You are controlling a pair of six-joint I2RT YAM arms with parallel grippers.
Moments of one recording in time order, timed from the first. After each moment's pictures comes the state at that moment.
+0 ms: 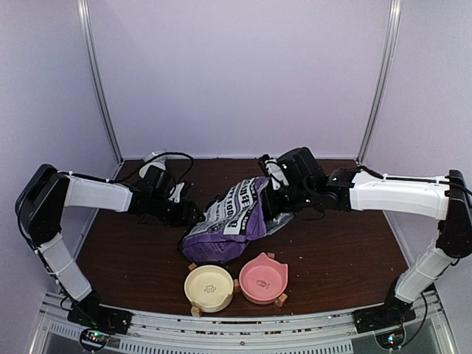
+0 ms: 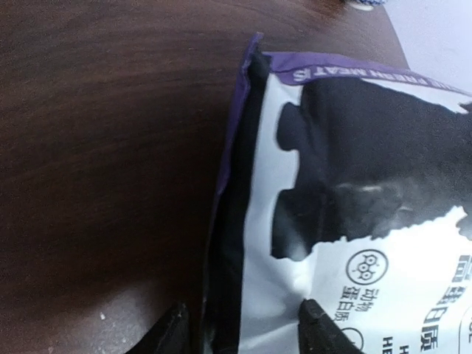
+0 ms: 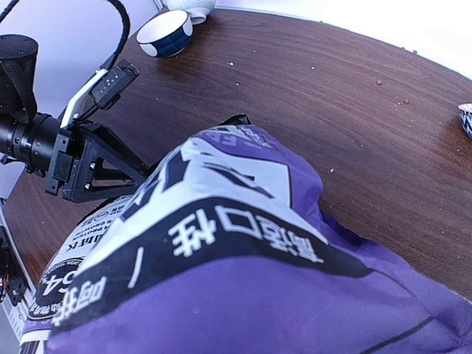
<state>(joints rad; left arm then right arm) -0.52 1.70 0.93 -0.09 0.41 -0.51 0.88 1.57 1.19 -0.29 0.09 0.37</state>
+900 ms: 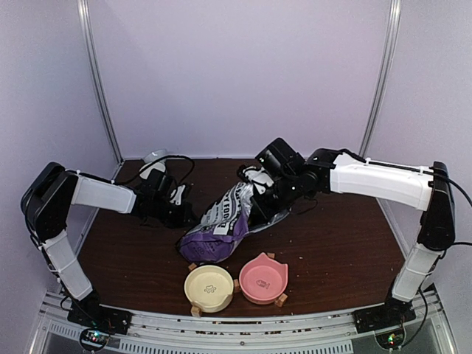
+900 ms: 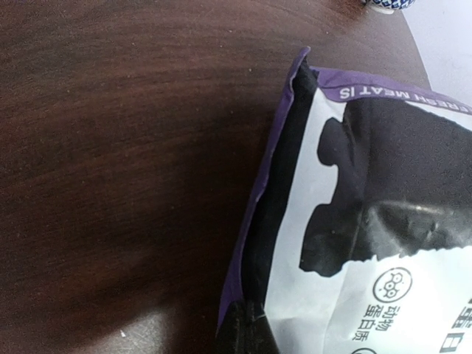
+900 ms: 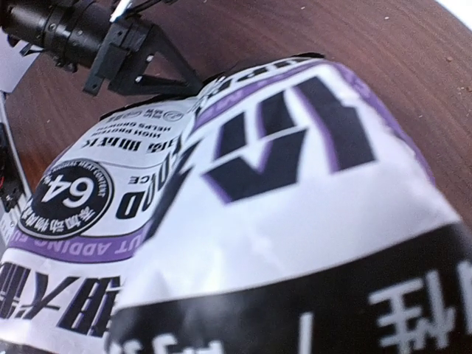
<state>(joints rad) -0.52 1.76 0.92 -0.03 0.40 -0.50 0.92 1.74 1.50 -0.69 -0.05 0.18</state>
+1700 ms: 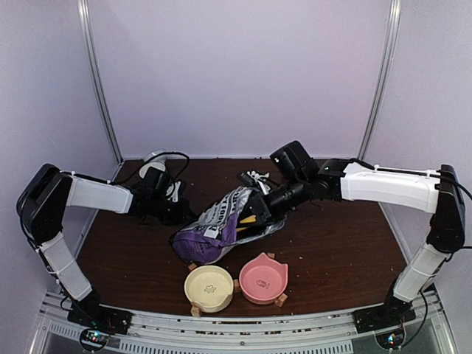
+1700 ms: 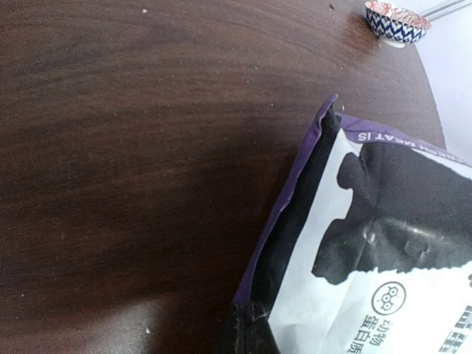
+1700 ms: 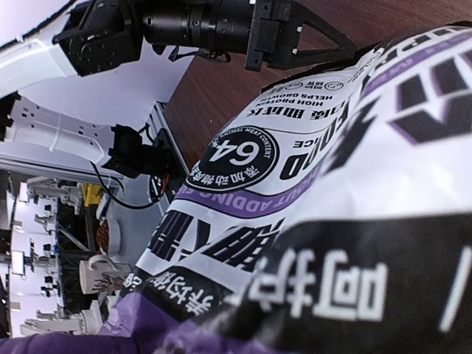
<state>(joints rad) -0.51 1.72 0.91 -0.02 0.32 -0.55 0.85 1.66 1.32 -0.44 -0.64 0.48</state>
